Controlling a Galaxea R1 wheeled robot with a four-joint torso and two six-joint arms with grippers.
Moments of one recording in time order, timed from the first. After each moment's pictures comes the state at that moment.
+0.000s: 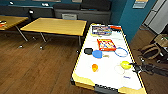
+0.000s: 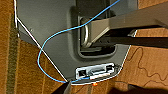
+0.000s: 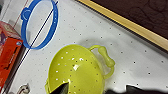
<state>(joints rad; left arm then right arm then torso) 1.46 2.91 -2.48 0.01 -0.11 0.03 -0.32 2.49 -2.51 0.52 -0.31 0.60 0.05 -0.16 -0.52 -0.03</state>
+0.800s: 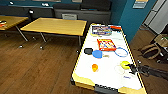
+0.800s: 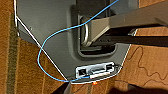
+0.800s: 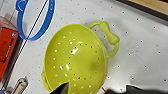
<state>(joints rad) 1.46 2.91 -2.48 0.01 -0.10 0.03 -0.35 2.54 -2.52 0.54 -0.27 0.62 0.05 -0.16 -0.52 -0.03</state>
